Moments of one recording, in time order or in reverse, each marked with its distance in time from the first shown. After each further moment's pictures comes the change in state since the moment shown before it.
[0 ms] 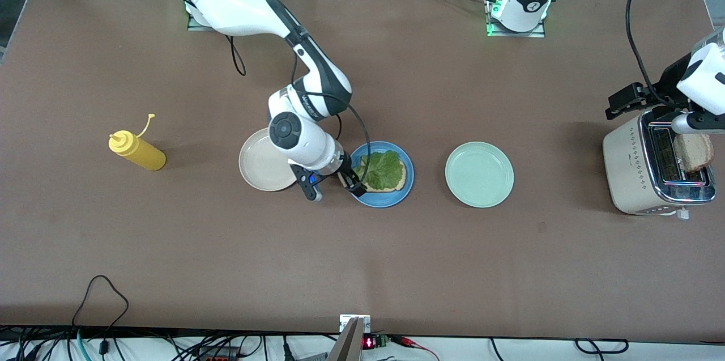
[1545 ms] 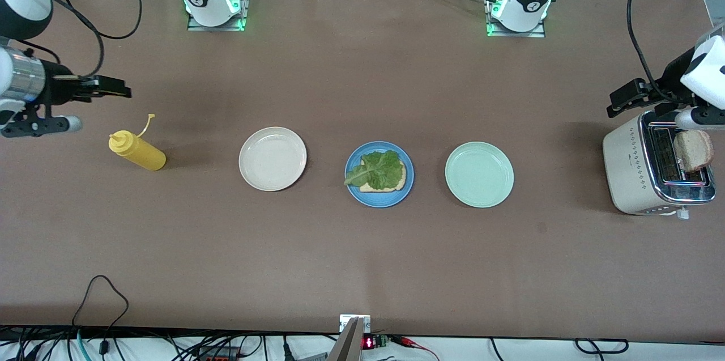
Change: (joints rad) left arm 0.003 0.000 -0.013 0.025 0.000 -0.013 -0.008; right arm -0.609 -0.701 -0.083 -0.361 -0.351 -0.782 -1.586
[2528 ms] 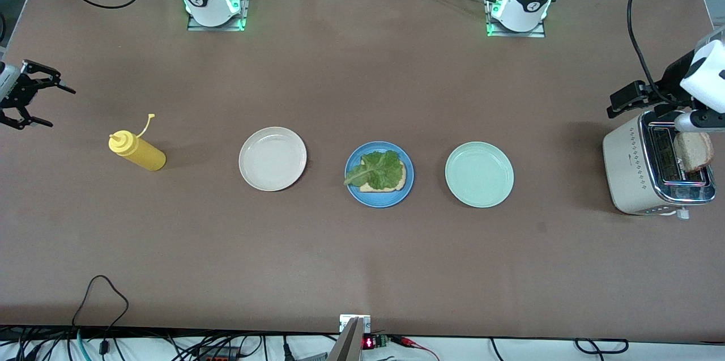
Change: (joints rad) left arm 0.009 0.005 0.002 -0.001 0.000 -0.009 -0.002; right arm -0.430 0.006 0.001 -0.287 0.333 0.363 -1.482
